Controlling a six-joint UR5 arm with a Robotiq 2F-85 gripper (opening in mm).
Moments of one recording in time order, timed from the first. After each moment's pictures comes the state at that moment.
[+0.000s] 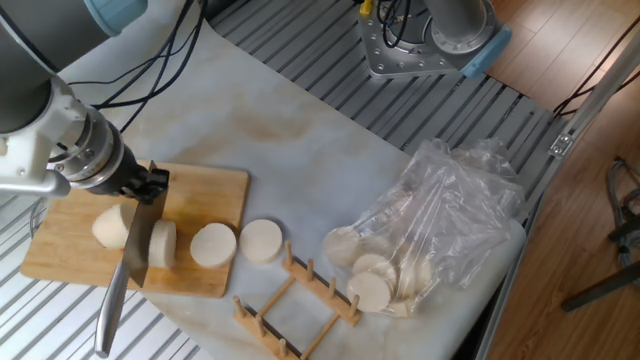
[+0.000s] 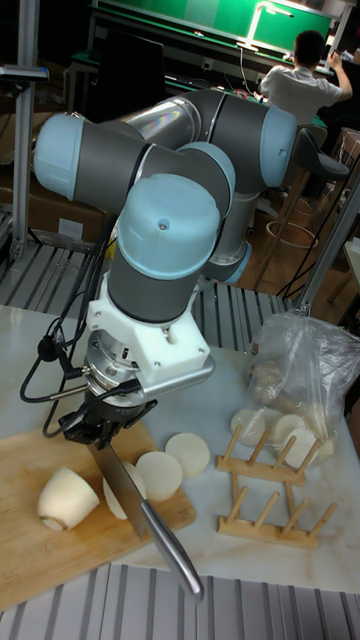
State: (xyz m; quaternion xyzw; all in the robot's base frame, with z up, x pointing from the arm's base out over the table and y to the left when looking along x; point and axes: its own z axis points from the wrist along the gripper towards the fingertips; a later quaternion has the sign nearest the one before) arm 0.671 -0.075 0.106 0.29 -0.95 -0.01 0.10
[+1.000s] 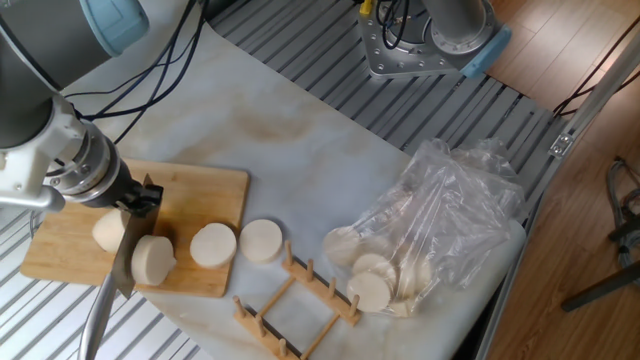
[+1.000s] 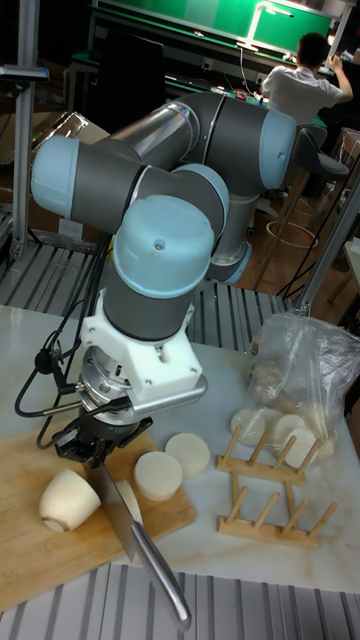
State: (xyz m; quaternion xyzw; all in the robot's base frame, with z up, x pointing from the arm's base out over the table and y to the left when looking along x) arm 0.688 -0.080 0.085 0.27 -0.96 0.00 0.08
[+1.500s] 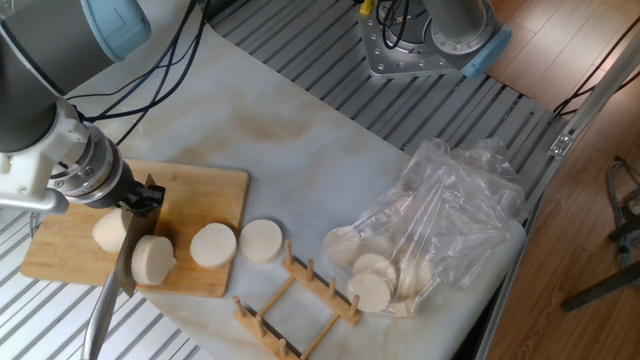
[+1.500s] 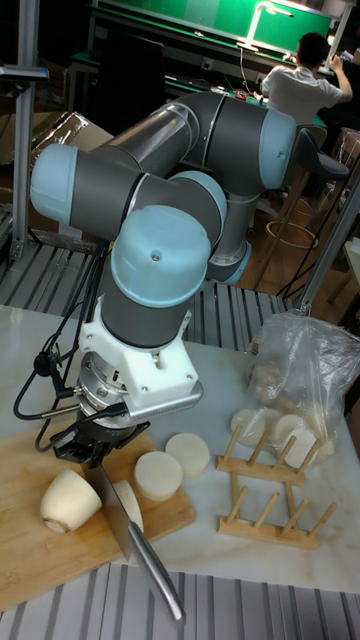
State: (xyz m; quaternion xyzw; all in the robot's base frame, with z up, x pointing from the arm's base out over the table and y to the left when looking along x) arm 0.682 -0.082 0.080 0.27 -0.96 0.00 0.09
